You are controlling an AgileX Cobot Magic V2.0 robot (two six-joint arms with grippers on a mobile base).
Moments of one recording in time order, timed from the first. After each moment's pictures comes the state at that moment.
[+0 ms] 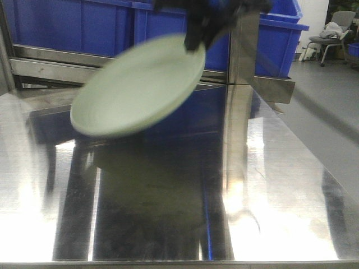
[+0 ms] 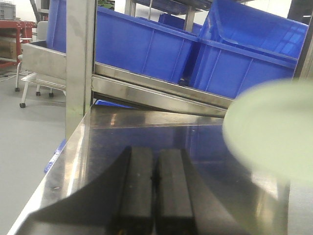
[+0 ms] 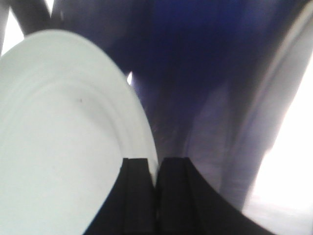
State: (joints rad) left arm -0.09 0.00 0.01 -0.03 0.03 -0.11; right arm 0.56 1.76 -1.58 -0.21 0.63 0.42
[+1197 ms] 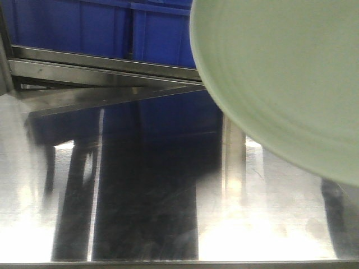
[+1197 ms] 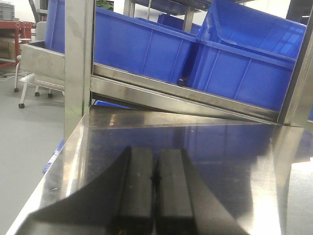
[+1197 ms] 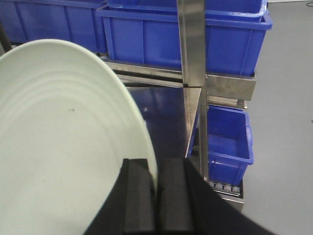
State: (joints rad) left arm -0.09 0.00 0.01 -0.03 0.03 -0.11; right arm 0.56 0.30 -0.38 -0.67 0.37 0.85
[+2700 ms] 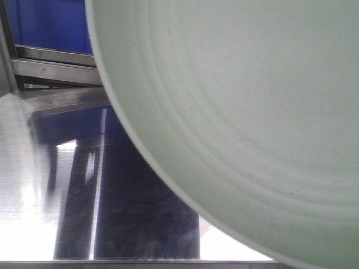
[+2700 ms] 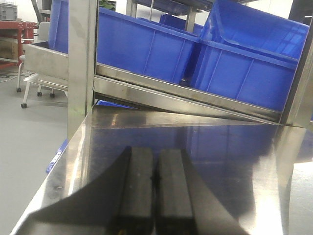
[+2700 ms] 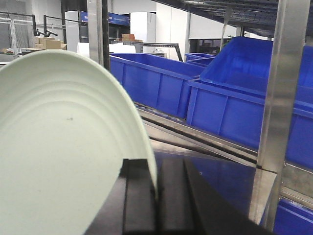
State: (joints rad) left arm -0.09 0.00 0.01 -0.03 0.03 -0.11; right arm 0.56 0.14 -0.19 -0.82 -0.07 0.85
